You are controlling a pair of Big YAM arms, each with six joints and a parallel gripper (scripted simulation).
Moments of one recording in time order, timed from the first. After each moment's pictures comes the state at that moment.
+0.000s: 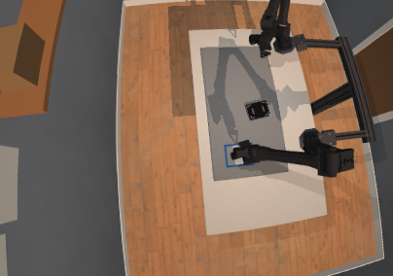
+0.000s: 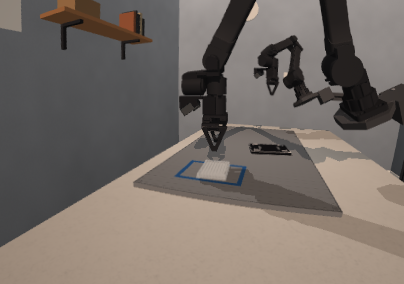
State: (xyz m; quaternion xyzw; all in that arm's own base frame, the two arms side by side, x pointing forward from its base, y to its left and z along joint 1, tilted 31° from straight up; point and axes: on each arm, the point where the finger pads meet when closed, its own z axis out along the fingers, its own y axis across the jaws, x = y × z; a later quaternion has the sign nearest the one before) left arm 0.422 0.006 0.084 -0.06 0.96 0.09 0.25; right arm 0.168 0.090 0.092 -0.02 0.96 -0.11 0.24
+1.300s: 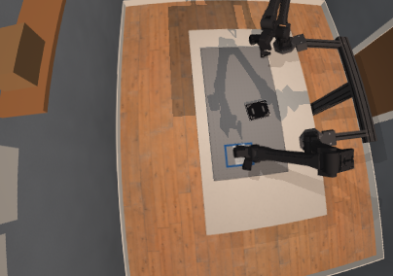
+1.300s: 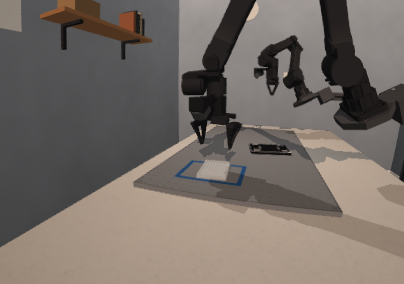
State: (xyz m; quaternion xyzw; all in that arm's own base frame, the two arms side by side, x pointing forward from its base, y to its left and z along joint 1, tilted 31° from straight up) left arm 0.422 0.005 0.084 -0.57 0.78 -0.06 0.26; right arm 0.168 0.090 0.092 -0.02 0.96 -0.11 0.24
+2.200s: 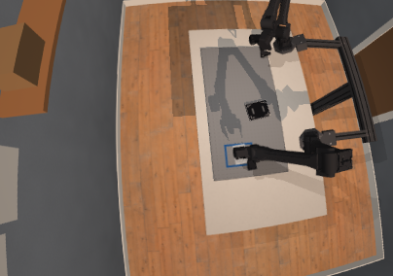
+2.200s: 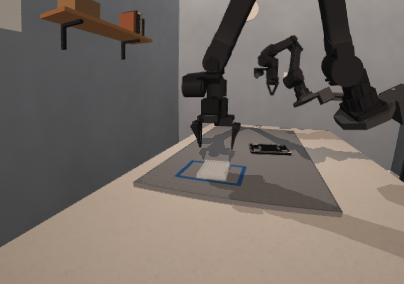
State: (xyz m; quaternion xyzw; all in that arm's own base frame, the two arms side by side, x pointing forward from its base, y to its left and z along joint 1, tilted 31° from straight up) left arm 0.423 0.006 0.078 -0.69 0.67 -0.10 0.25; right arm 0.168 0.090 0.092 -0.02 0.96 -0.11 0.24
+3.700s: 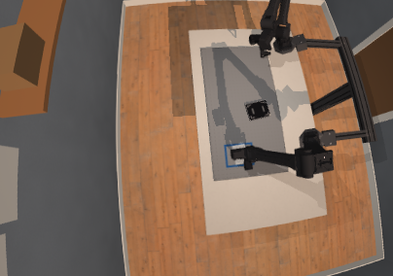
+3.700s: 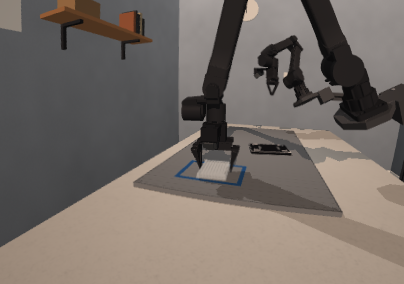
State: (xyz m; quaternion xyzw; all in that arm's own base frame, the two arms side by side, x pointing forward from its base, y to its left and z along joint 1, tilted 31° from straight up) left arm 0.455 0.020 0.018 -0.69 0.67 -0.09 0.24; right arm 0.168 0.090 0.092 -0.02 0.96 -0.11 0.24
